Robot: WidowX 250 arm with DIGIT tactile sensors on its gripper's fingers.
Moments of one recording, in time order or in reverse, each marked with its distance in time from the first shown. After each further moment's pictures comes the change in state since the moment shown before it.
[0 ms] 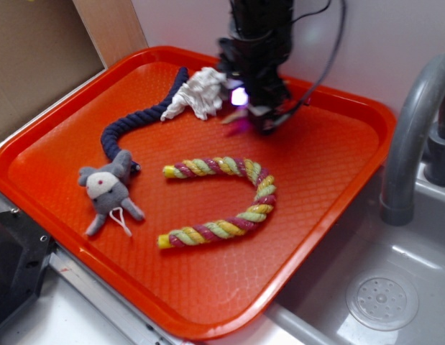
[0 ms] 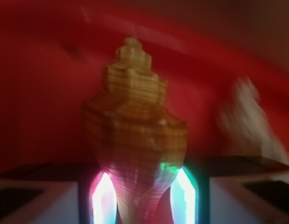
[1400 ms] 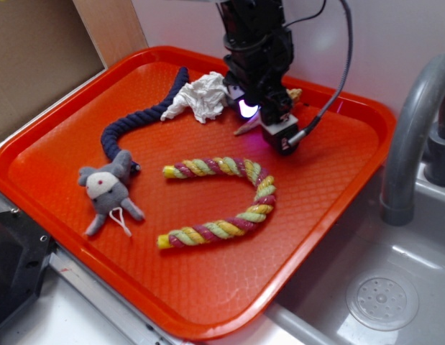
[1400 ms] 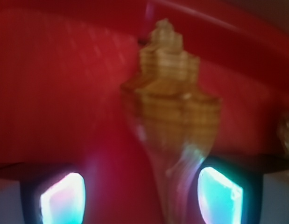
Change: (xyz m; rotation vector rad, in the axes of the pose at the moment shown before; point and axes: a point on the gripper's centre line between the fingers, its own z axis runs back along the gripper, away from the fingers) arm 0.012 -0.030 -0.012 -0.230 -0.104 -0.102
